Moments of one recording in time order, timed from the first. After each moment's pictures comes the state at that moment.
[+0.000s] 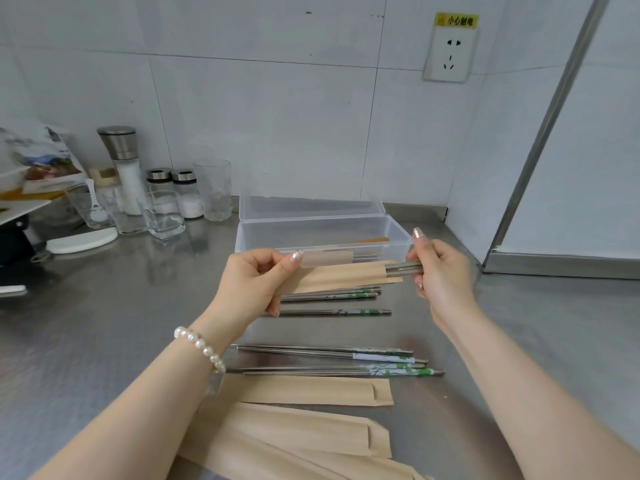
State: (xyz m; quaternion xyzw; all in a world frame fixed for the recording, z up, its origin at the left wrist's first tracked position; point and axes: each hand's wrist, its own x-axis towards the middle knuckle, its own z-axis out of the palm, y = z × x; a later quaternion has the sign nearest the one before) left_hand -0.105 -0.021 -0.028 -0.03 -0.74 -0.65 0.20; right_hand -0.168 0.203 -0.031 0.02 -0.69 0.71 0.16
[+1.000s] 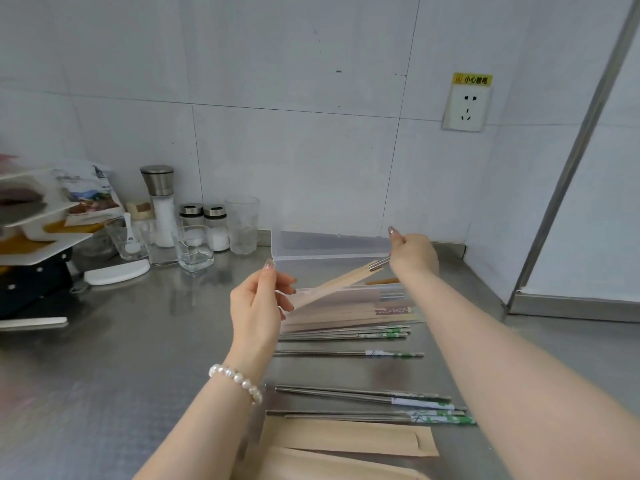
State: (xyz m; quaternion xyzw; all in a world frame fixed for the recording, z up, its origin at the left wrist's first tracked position) left_hand -0.111 -0.046 -0.020 0.08 -0.62 -0.70 0.34; right_hand -0.250 0.131 0.015 -0.05 -0.90 0.40 0.19
